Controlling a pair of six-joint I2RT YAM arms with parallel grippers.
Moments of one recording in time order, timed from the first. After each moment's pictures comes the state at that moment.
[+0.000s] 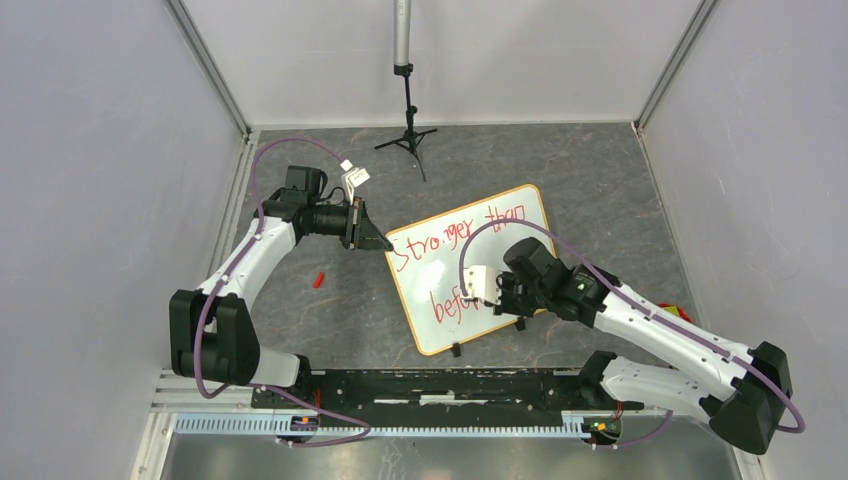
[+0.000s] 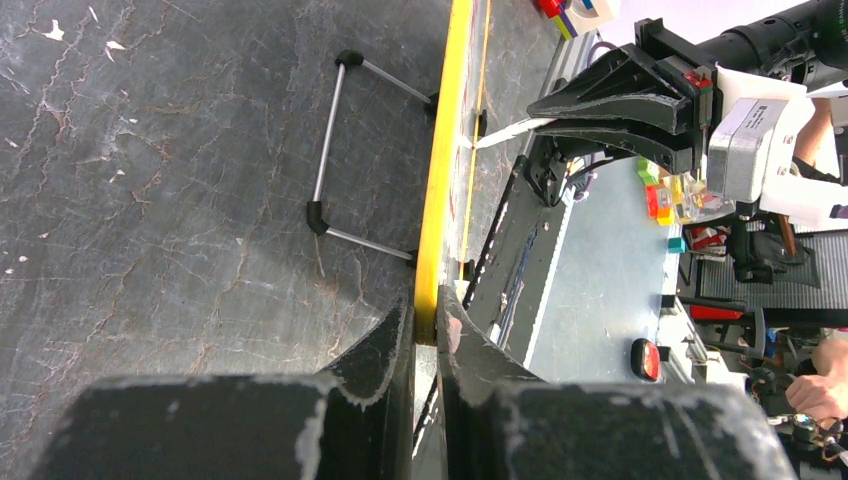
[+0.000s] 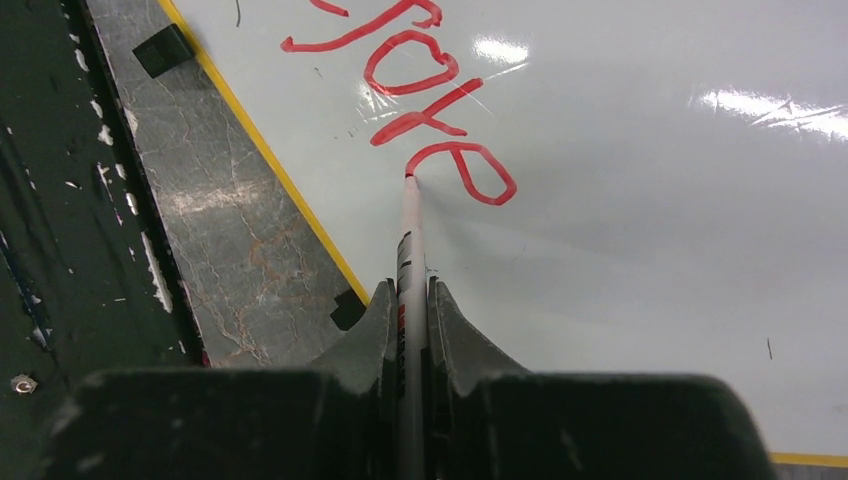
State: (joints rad) left arm -0.15 1.40 1.02 -0.59 1.10 0.08; right arm 0.85 1.01 0.80 -0.73 -0.12 -0.63
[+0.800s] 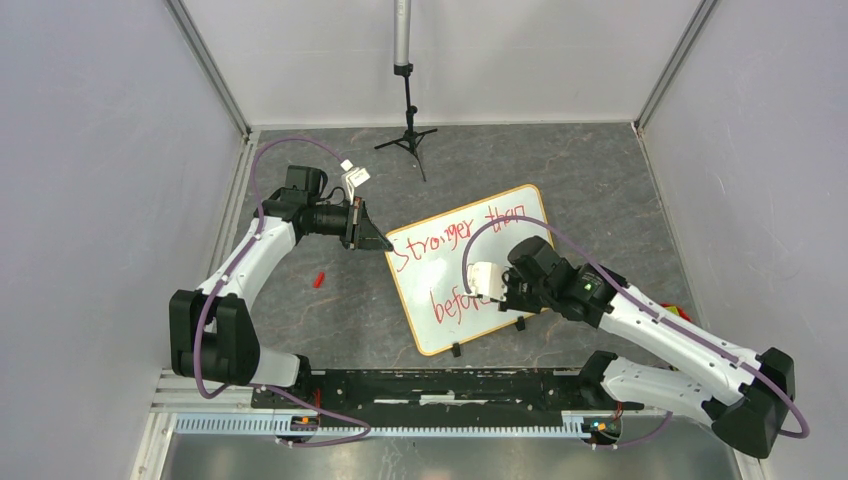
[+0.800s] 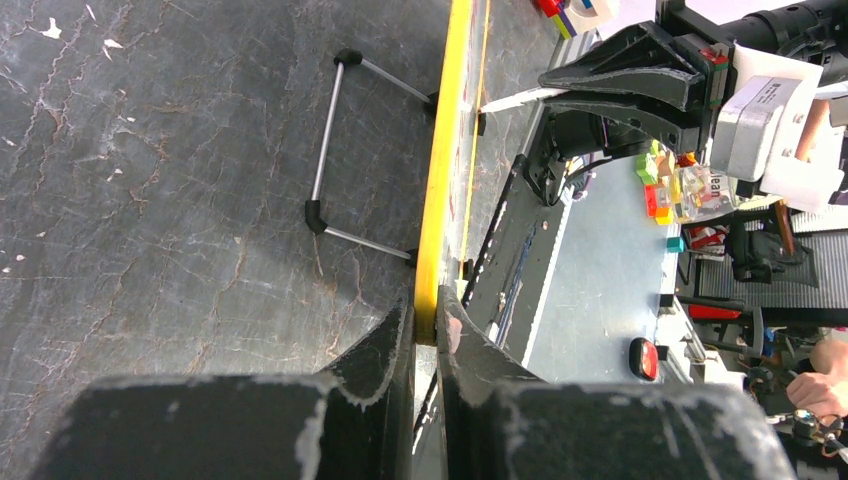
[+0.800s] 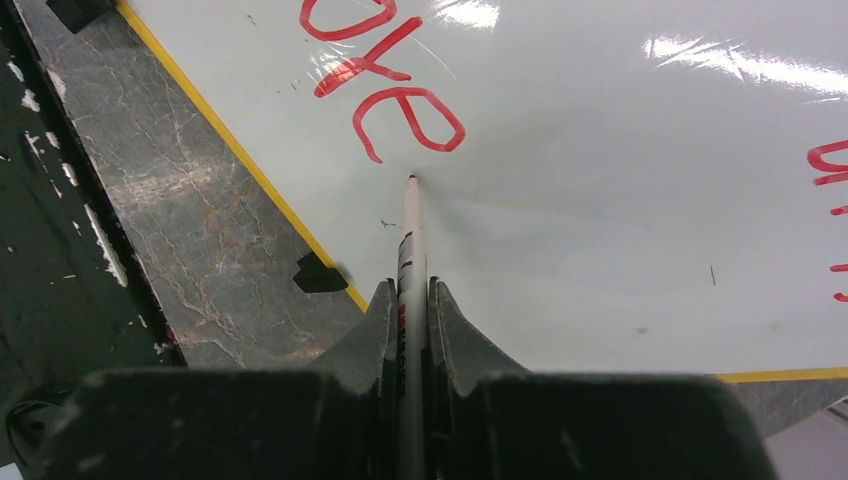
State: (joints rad) left arm -0.15 1.40 1.03 -0.59 1.10 0.08; right arm 0.85 0.98 0.82 -0.80 -0.03 -0.64
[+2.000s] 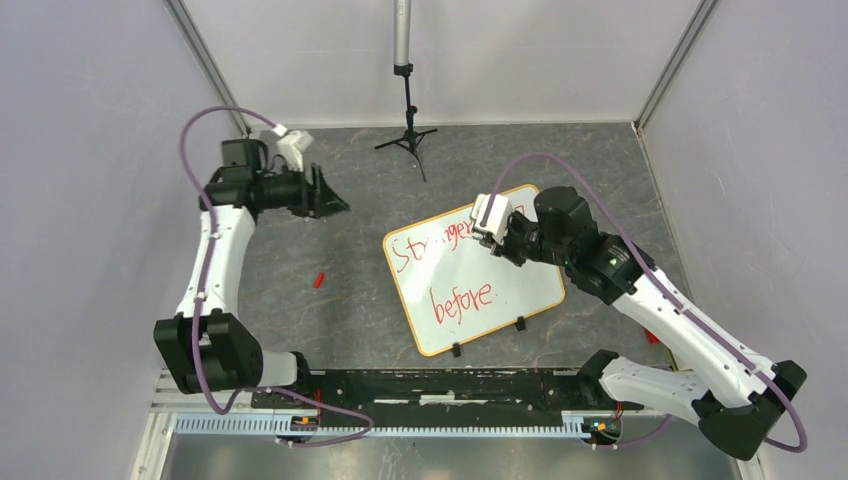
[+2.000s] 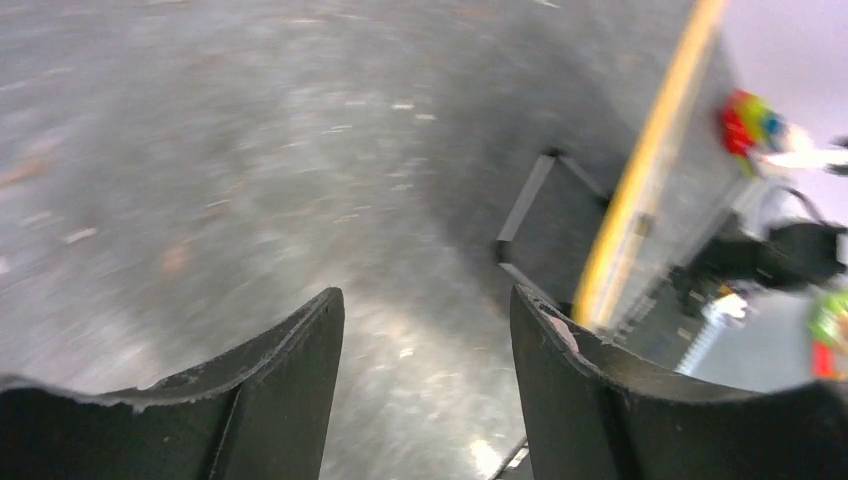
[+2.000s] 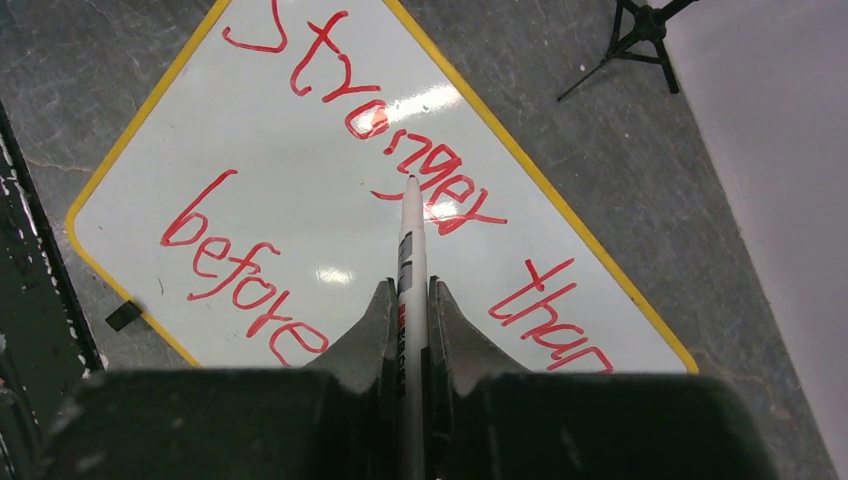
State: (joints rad) left arm 0.05 1.35 1.24 -0.74 0.91 0.11; right arm 0.74 1.01 1.10 -0.58 -0.21 -0.52
